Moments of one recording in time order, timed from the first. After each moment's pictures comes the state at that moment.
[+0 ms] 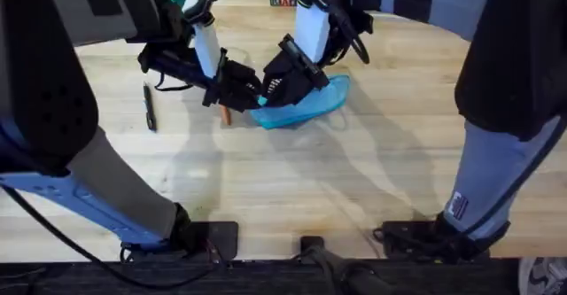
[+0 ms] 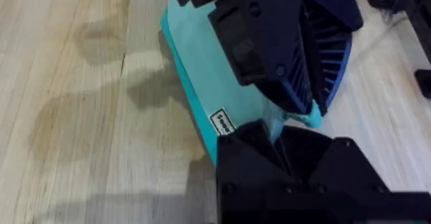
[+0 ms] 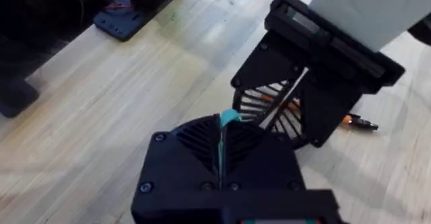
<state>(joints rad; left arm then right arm) 0.05 1.87 1.16 -1.15 1.03 1.71 0.48 2.17 1.72 -1.32 -1.08 -1.79</state>
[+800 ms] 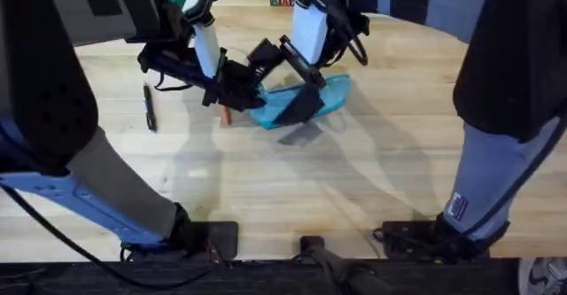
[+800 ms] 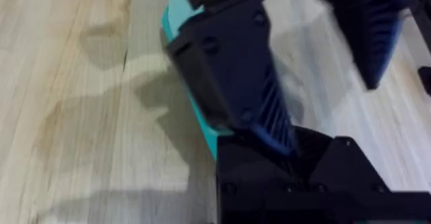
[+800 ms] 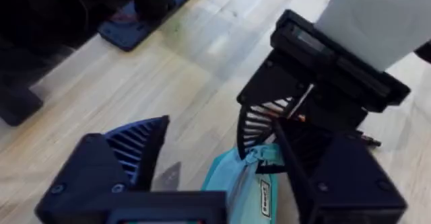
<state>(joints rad) 0.05 1.87 1.16 -1.14 1.03 1.71 0.50 2.17 1.72 -1.31 -1.11 -1.78</state>
